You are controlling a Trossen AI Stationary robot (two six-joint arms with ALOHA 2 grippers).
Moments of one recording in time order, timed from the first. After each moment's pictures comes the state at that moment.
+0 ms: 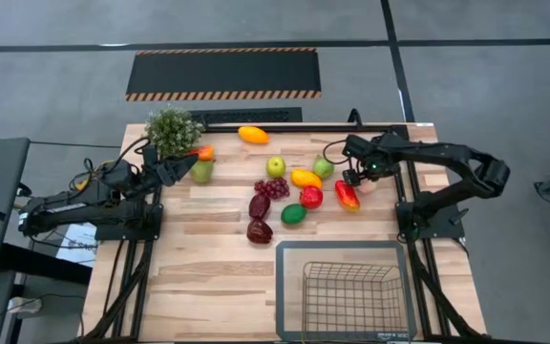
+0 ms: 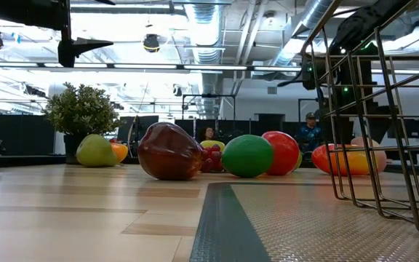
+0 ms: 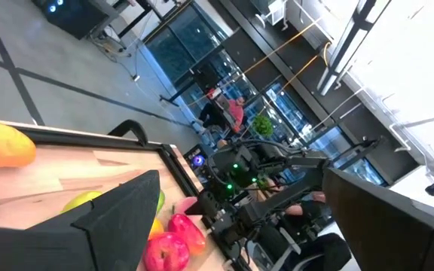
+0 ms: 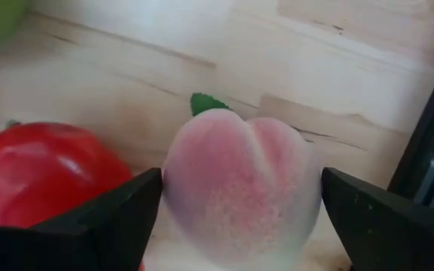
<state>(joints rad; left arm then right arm) 0.21 0.30 0.37 0.04 -0.28 -0.89 -0.61 1.38 0.78 -0.95 0.14 0.70</state>
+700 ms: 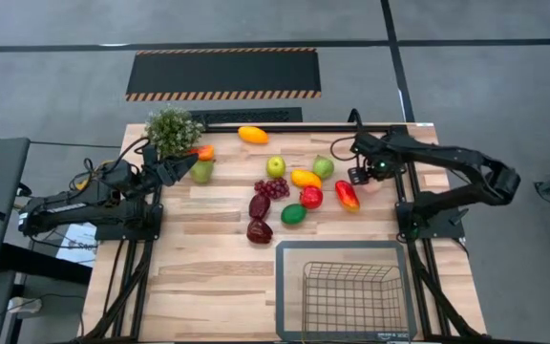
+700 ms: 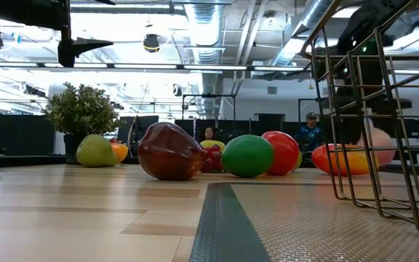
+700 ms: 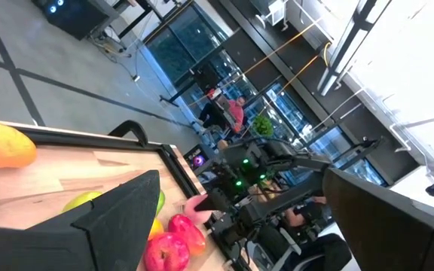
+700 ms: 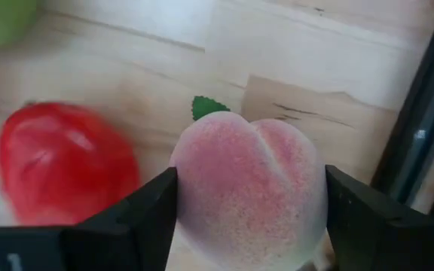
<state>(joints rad) 0.21 0.30 0.37 0.04 -0.28 -0.89 -0.64 1.24 0.78 -1.01 0.08 0.70</state>
